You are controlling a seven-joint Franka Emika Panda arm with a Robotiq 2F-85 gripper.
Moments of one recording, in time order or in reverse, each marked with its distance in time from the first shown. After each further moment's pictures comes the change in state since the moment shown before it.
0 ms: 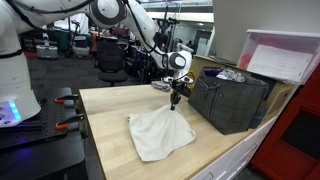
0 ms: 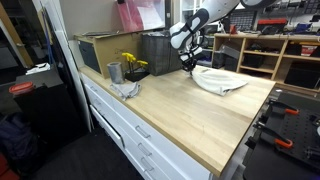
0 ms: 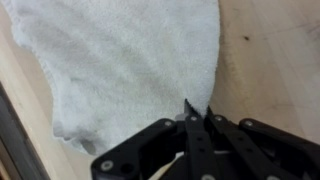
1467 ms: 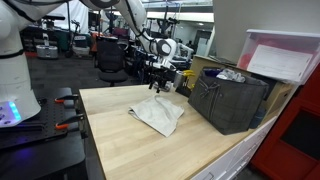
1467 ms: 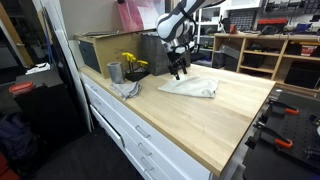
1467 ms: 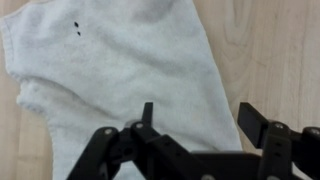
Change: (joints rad) arm 0.089 -0.215 0.151 -0.239 0.031 -0.085 -0.413
